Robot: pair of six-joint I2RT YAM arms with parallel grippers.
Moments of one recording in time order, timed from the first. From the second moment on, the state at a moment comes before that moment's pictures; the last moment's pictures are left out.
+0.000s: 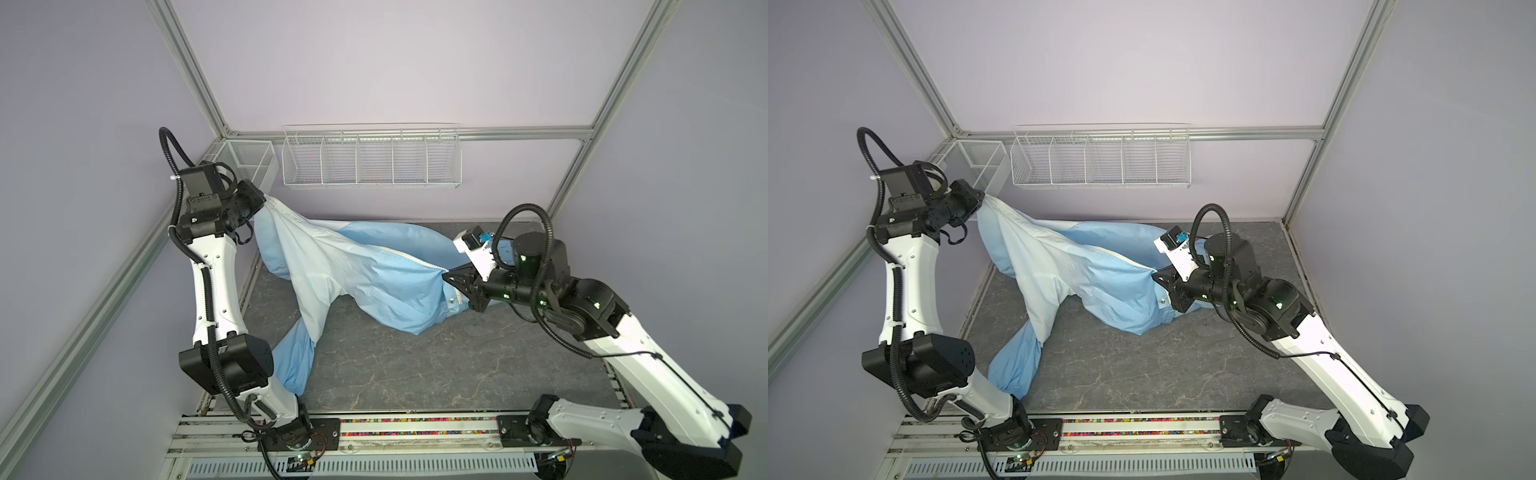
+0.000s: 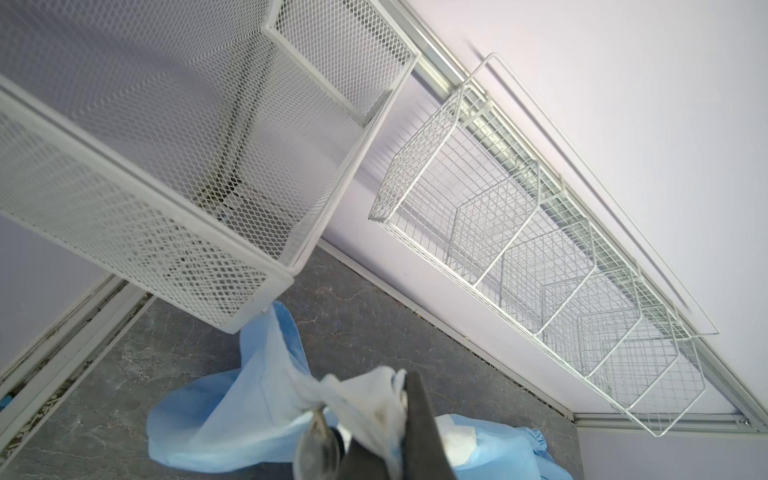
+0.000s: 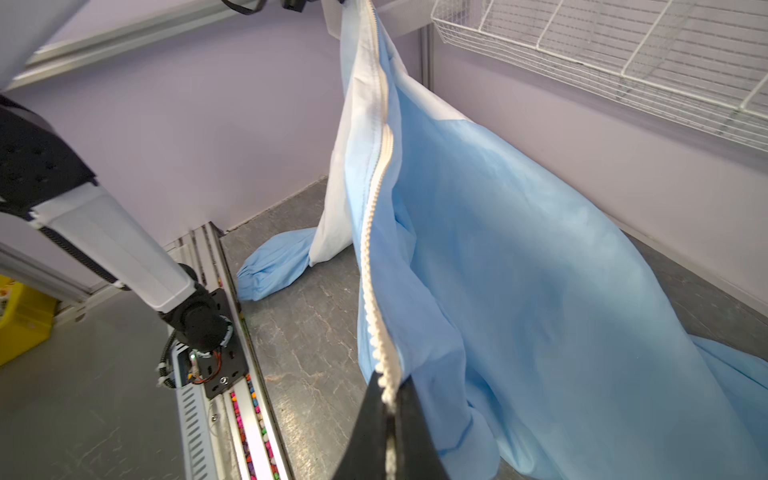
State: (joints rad) left arm 0.25 1.67 2.00 -0.75 0.33 -0.55; right arm 0.77 1.12 1.47 -0.79 -0.27 0.02
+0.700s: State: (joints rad) left arm 0.08 1.68 1.81 -0.66 0.15 -0.57; right arm 0.33 1.57 1.49 -0.83 -0.24 0.18
